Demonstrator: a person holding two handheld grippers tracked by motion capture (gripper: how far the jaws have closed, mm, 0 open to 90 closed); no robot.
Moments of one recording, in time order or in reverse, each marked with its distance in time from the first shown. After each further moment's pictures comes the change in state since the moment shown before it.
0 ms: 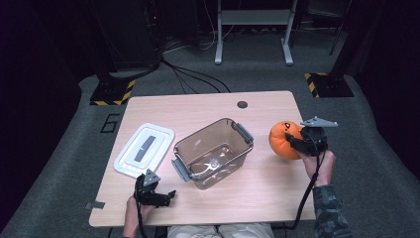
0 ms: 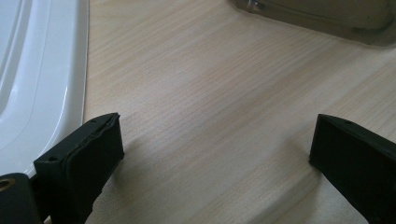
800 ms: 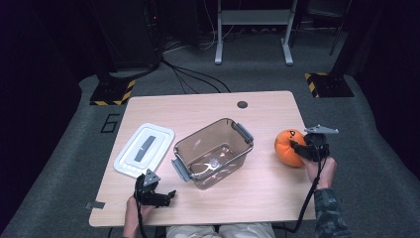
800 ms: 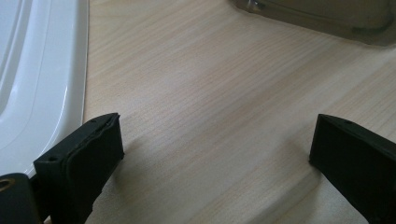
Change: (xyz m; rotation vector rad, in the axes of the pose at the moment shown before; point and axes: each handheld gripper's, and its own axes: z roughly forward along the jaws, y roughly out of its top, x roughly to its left) left arm 0.000 0.000 0.000 0.001 -0.002 -0.001; right arm -0.023 -0.036 0.026 0.067 -0.031 0.075
